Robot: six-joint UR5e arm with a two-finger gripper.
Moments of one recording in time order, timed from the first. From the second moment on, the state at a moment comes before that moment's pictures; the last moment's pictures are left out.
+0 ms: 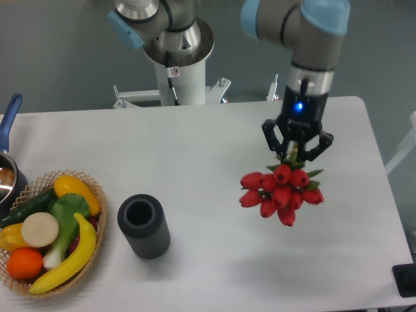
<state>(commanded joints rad) 2.77 -1.67 -1.69 -0.89 0.93 1.07</state>
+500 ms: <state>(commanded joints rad) 2.78 -1.69 -1.67 -0.89 0.60 1.07</state>
